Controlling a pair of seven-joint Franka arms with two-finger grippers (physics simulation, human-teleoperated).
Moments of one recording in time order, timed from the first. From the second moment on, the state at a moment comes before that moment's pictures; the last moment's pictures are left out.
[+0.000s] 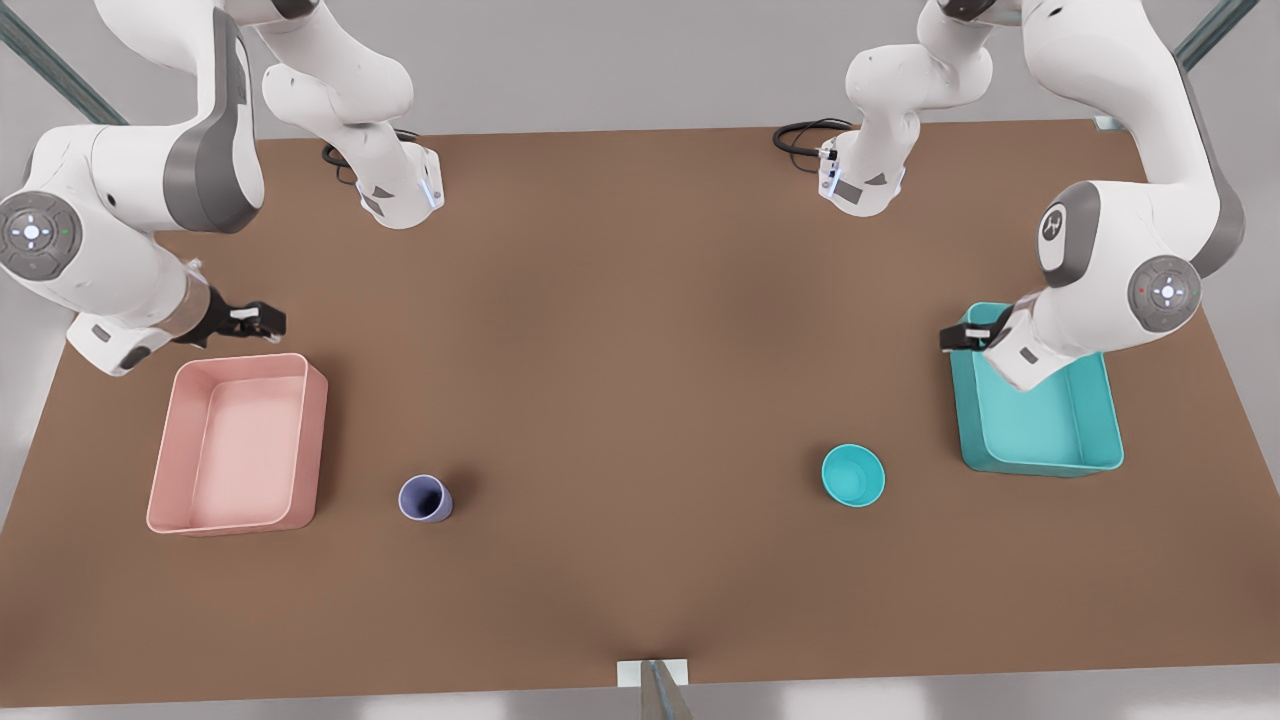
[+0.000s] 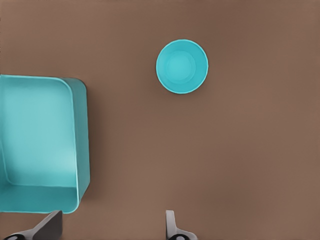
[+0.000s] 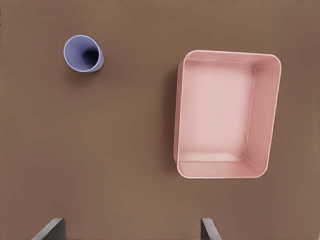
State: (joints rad) left arm 0.02 0.18 -0.10 -1.58 0.00 1.51 -0.02; right arm 0.04 0.11 0.02 -1.46 -0.10 1.41 -0.04
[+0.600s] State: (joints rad) left arm 0.06 0.70 -0.12 -1.55 -0.21 2.06 0.03; right arm 0.04 0.71 0.02 -1.28 0.05 1.93 0.01
